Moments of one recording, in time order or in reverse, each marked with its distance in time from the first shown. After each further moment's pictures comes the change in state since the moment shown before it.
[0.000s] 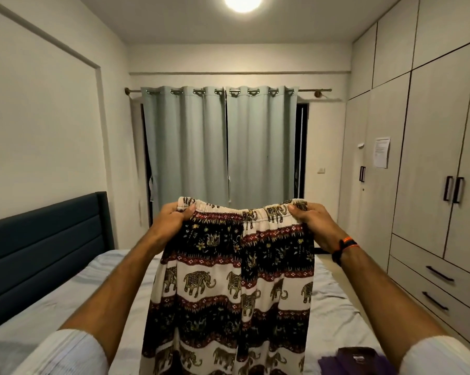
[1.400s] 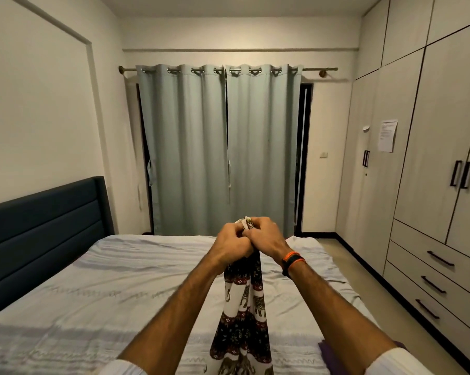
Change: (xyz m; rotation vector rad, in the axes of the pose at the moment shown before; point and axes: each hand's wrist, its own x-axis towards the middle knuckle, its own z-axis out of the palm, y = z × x) left_hand -0.015 -0.035 0.112 0.160 -0.216 -0.118; right_hand 0.010 0.064 0.107 -0.565 -0.014 0.005
